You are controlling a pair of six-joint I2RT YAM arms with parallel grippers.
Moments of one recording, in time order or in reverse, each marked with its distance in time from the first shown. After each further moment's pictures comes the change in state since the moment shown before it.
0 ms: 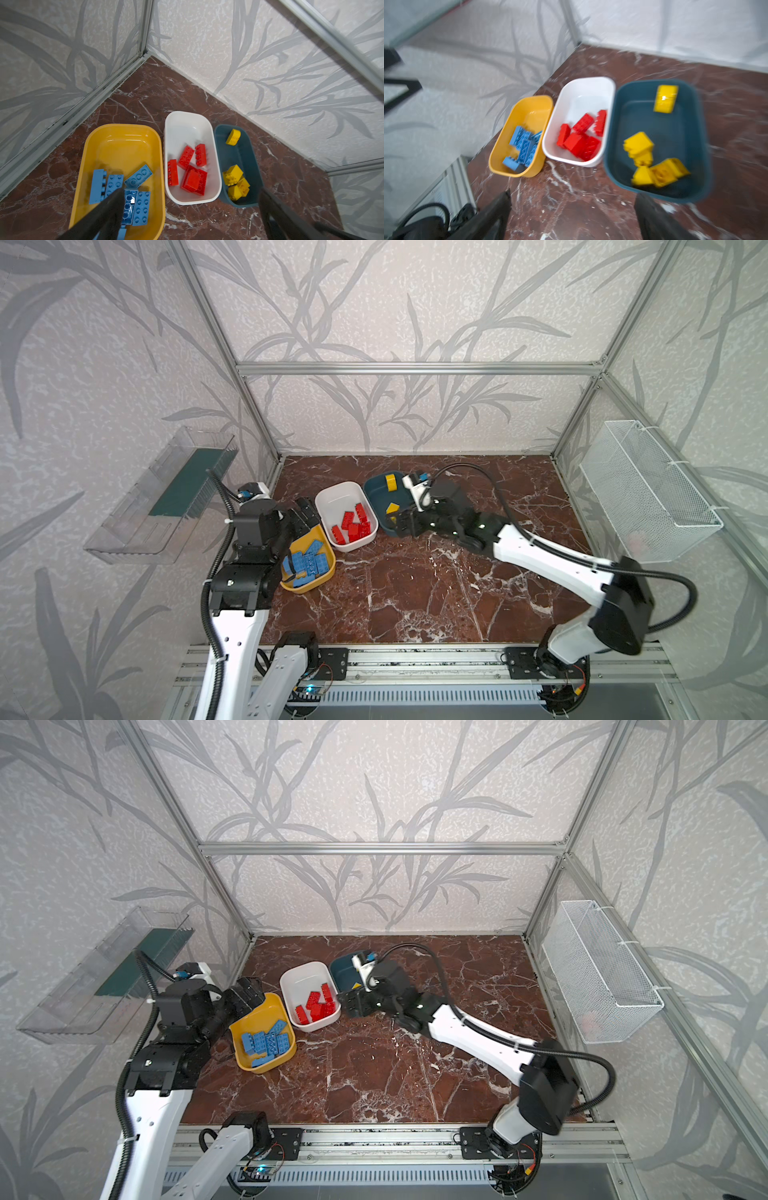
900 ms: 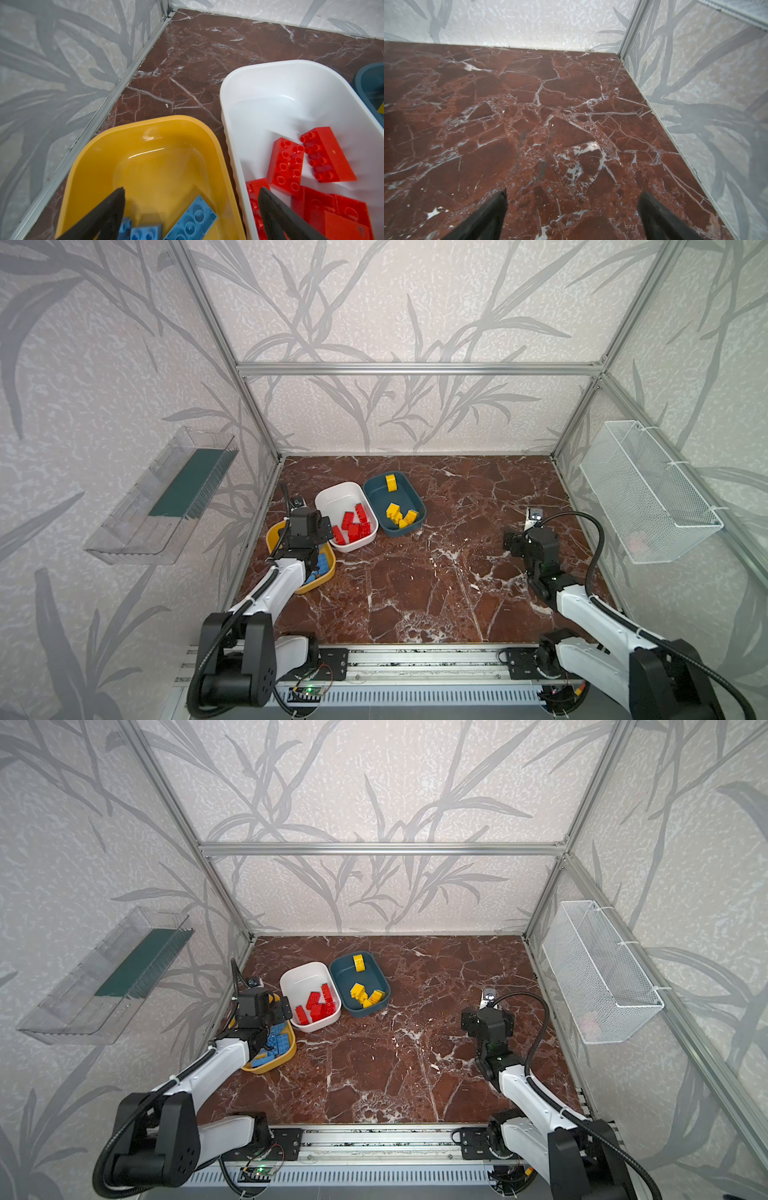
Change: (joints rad) left arm 0.000 0.475 -0.469 0.835 -0.211 0.360; right arm -0.603 -0.327 -0.838 0.469 0.469 -0.305
